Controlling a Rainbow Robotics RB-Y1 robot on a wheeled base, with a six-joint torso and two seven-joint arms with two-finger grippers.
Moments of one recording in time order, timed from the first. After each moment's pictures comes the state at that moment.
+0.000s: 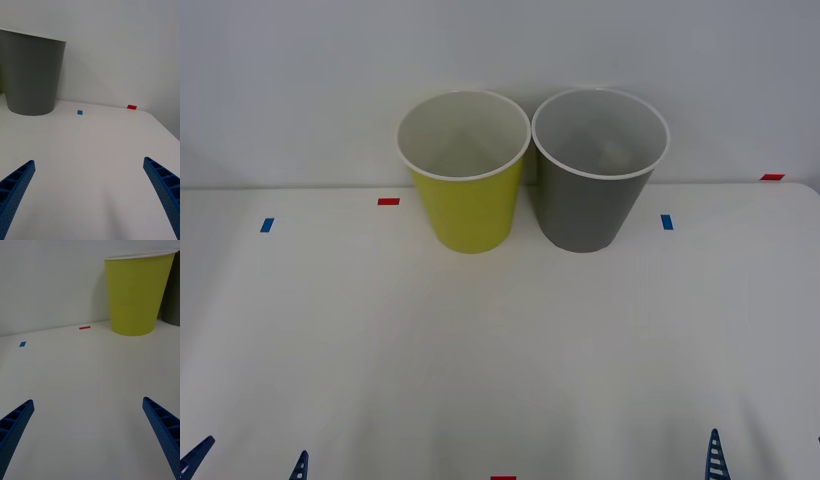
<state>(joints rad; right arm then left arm) 0.99 -0.33 0.30 -1.91 -0.40 -0.79 1.95 1.14 0.35 -0.07 -2.08 -0.15 -0.58 -1.25</state>
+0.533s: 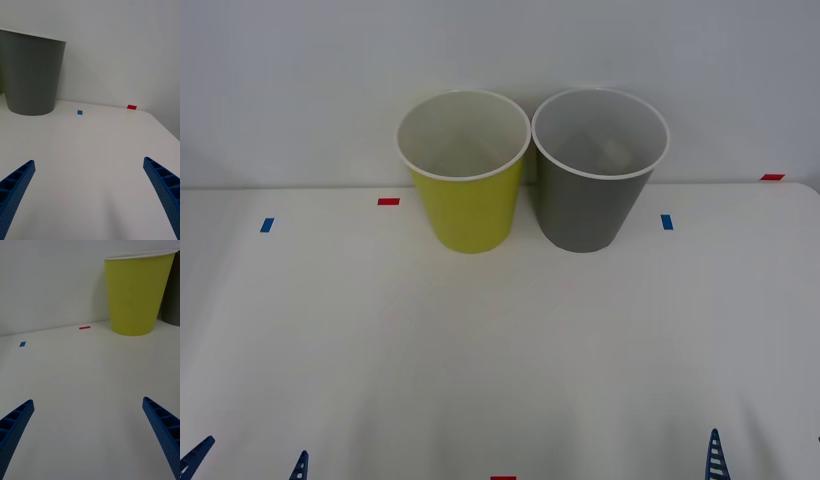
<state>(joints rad) 0.99 -0.33 0.30 -1.91 -0.40 -0.79 1.95 1.14 0.35 -0.07 -2.08 -0.15 -0.58 -1.25</state>
